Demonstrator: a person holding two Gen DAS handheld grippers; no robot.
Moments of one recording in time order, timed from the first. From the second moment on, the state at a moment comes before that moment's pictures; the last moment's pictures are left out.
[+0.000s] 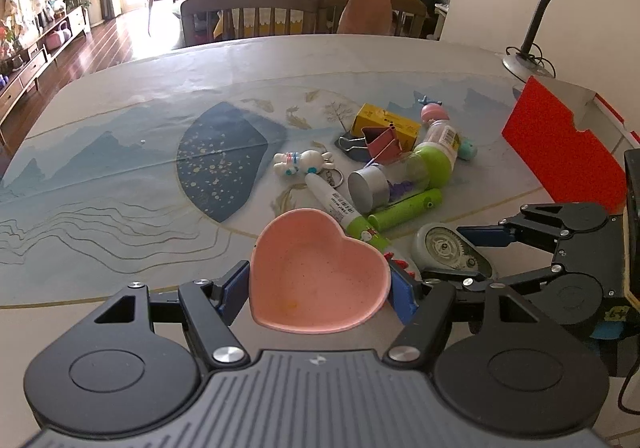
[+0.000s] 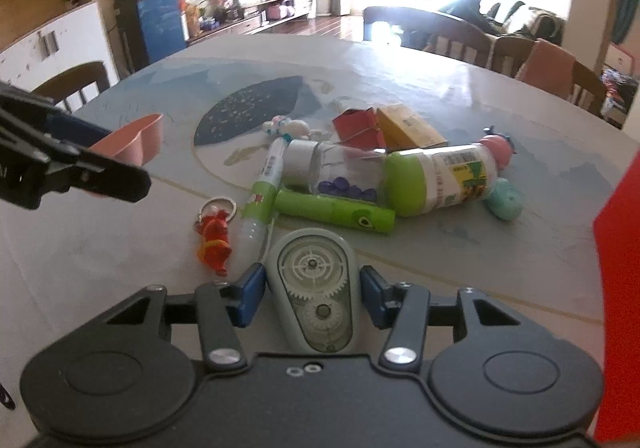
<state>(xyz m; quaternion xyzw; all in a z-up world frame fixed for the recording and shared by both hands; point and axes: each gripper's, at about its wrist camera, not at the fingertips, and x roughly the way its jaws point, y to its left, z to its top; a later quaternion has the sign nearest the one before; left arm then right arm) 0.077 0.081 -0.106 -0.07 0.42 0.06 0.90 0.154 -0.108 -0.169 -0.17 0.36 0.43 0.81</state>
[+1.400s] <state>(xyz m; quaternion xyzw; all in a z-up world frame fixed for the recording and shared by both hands) 0.250 -0.166 -0.026 0.00 0.38 -0.09 0.92 0.286 -0.347 -0.048 -0.09 0.33 0.24 0.91</state>
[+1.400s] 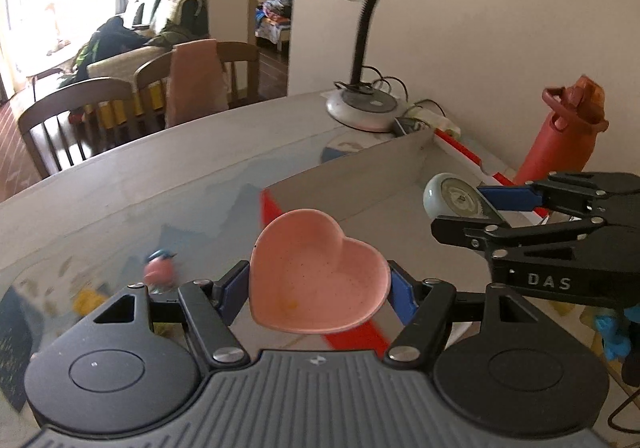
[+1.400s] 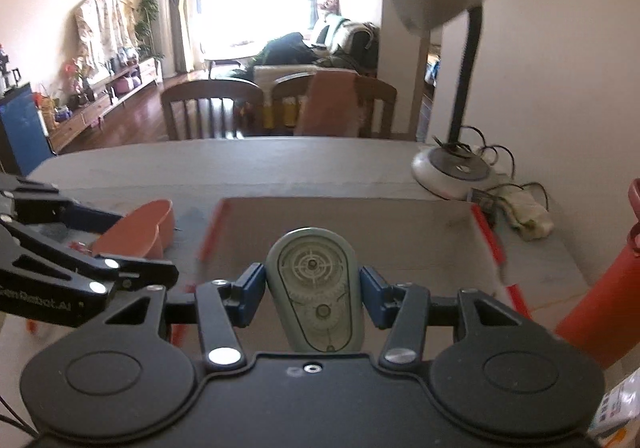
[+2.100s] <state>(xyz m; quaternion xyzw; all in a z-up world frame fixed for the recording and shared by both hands) 0.375 -0.265 -0.093 0.08 0.48 -0.09 0.87 0.335 -0.384 -0.110 -0.18 0.42 0.24 0.86</state>
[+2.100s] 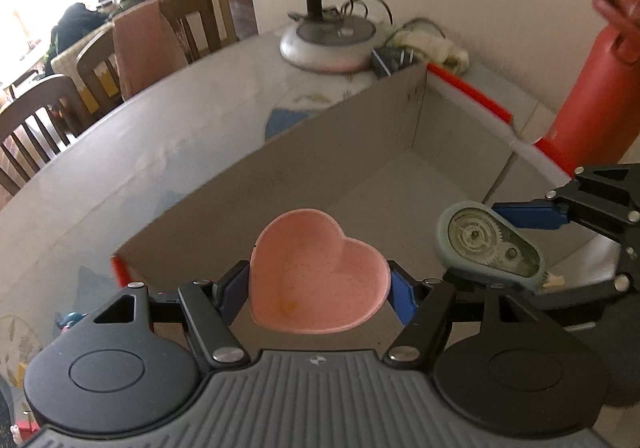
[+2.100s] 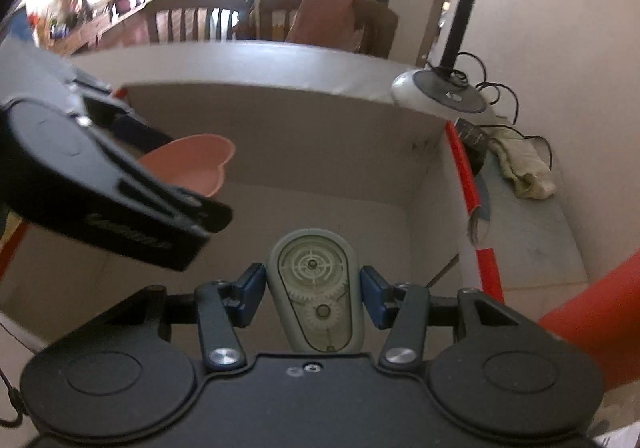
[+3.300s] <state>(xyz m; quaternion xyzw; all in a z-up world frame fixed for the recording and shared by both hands) 0.372 -0.272 -0.129 0.08 0.58 -0.09 0.81 0.334 -0.395 -0.108 -0.17 0.45 0.27 0.83</state>
